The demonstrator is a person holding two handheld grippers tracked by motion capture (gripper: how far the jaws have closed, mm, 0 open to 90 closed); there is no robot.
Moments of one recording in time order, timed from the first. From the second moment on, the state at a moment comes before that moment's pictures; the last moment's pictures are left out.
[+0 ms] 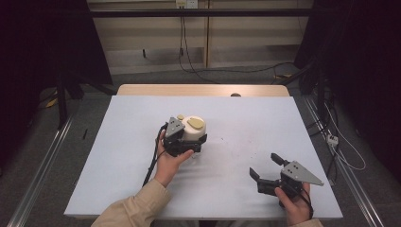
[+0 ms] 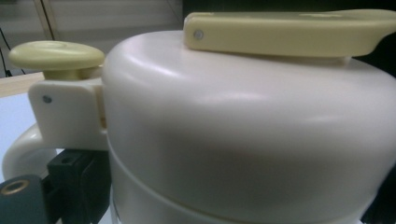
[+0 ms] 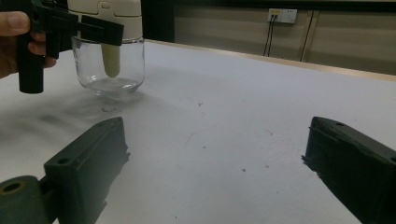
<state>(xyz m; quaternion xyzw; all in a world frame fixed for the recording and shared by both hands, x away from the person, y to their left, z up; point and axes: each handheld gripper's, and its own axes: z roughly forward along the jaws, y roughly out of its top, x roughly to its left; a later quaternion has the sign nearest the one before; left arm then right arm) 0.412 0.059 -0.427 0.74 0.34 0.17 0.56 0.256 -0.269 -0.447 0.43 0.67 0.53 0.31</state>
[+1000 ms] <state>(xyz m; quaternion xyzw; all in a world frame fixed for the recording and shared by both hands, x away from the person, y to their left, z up) 0.424 0.044 -0.435 0.74 0.34 0.16 0.56 0.256 -0.269 -0.448 0.42 0.67 0.53 0.31</state>
